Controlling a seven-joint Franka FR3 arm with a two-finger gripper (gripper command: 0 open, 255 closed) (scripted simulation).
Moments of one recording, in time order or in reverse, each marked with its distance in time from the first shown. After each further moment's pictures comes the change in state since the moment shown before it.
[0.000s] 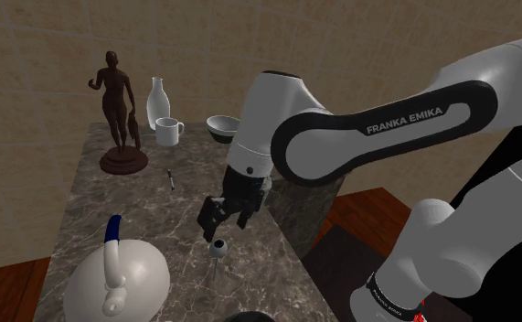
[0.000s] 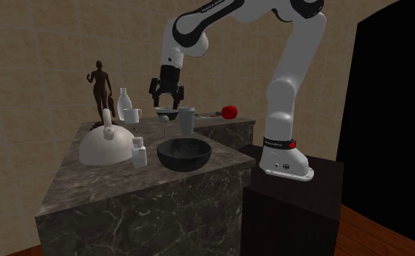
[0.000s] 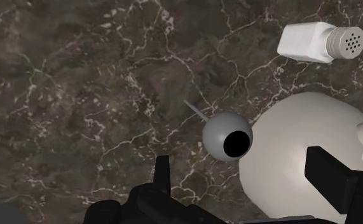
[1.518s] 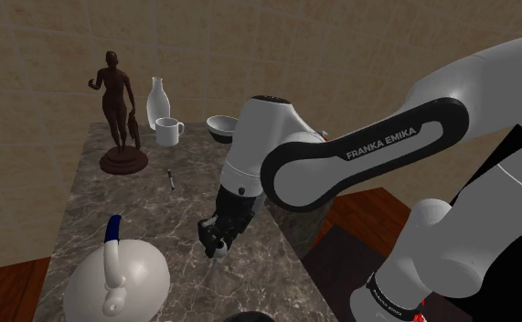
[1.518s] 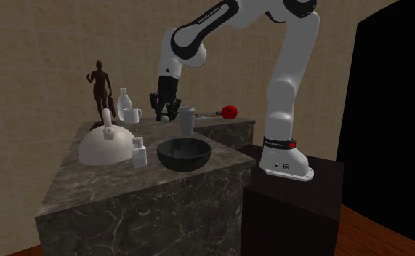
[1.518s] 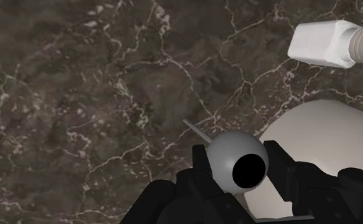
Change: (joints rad) arm 0.007 0.081 0.033 -0.036 0.003 0.122 0.008
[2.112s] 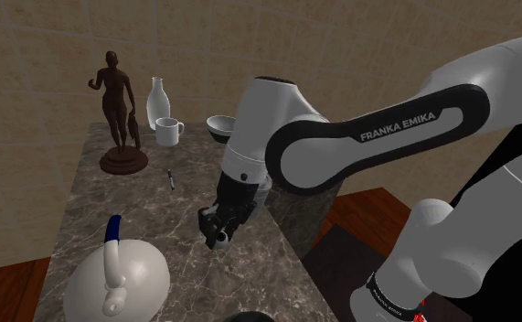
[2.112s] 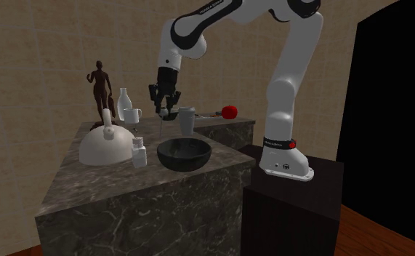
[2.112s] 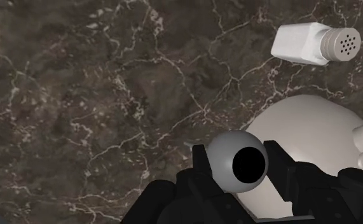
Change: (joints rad) arm -0.002 -0.045 -0.012 0.046 -0.006 -0.089 0.013
